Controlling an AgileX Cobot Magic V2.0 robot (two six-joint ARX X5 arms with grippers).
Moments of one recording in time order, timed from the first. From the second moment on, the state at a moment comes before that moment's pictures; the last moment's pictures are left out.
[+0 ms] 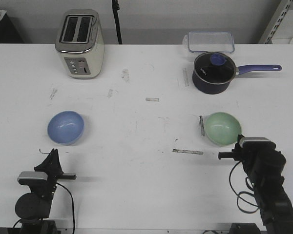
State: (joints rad) left arm -0.05 0.01 0.03 0.12 -0.05 0.01; right arm 0.01 0.73 0.67 -0.40 0.00 0.02
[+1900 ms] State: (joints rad) left arm -0.05 0.01 0.03 0.12 -0.05 0.01; right arm -0.19 1.71 1.32 -0.87 -0.11 0.05
